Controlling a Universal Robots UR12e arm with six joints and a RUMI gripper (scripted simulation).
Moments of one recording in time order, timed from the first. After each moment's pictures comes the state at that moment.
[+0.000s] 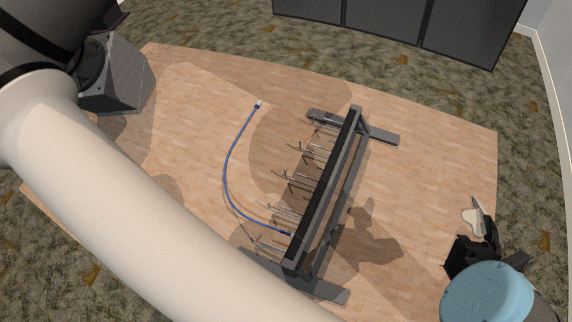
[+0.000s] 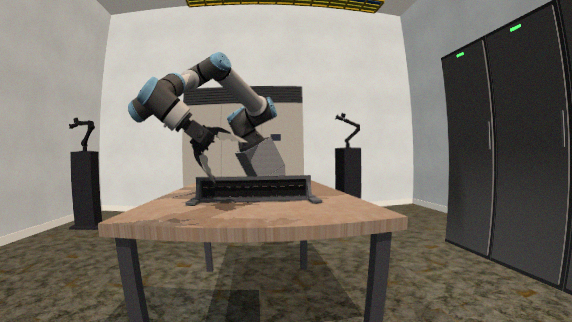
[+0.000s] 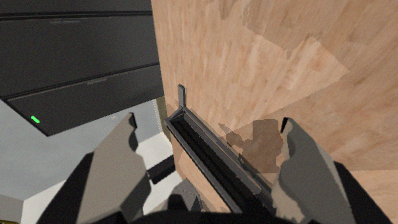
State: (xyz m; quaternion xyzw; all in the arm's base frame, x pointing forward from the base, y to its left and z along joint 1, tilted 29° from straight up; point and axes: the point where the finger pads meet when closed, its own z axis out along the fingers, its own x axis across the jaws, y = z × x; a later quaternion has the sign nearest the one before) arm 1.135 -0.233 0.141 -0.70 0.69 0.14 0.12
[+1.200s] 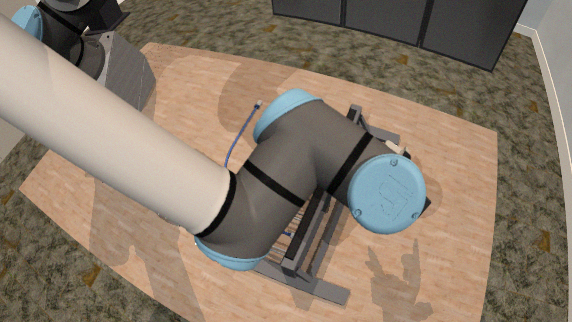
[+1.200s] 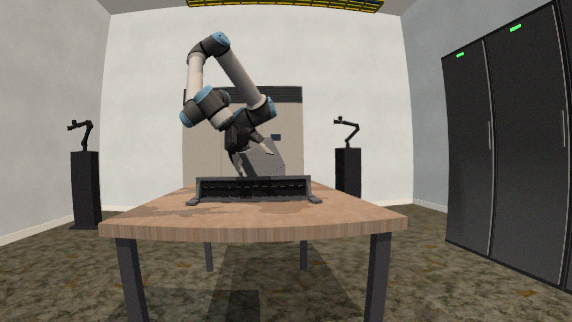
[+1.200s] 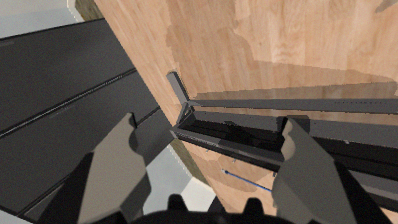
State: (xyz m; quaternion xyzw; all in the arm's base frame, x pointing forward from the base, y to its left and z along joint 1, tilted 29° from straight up) arm 0.955 -0.147 0.052 -0.51 0.85 0.03 0.11
